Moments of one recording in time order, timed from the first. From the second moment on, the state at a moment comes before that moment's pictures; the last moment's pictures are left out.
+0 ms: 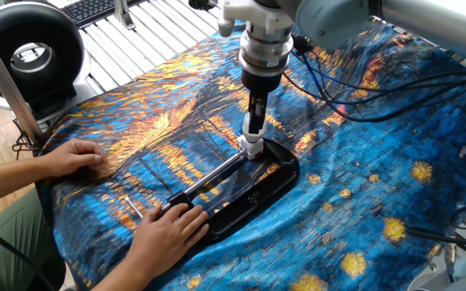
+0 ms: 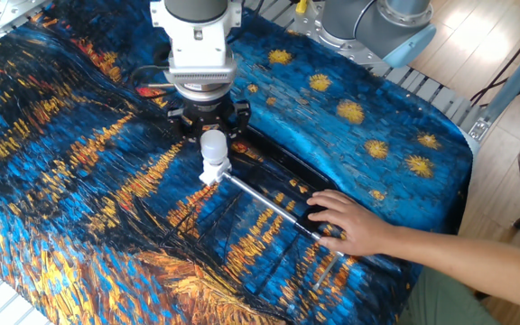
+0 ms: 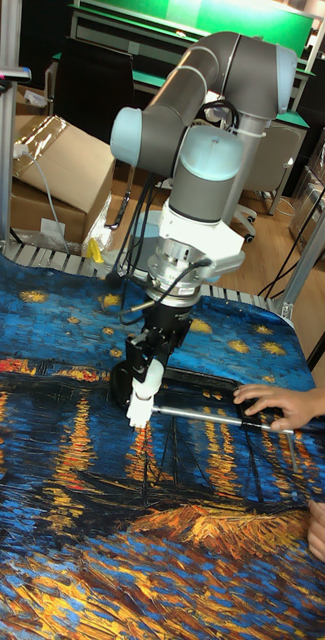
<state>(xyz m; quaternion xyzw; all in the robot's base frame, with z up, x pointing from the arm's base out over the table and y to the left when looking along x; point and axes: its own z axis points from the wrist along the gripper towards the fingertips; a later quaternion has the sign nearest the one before) 0.508 0.001 0.092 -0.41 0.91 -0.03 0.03</state>
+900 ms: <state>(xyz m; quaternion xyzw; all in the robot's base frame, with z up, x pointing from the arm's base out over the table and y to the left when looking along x) 0.520 0.003 0.092 -0.52 0.85 -0.04 0.05</state>
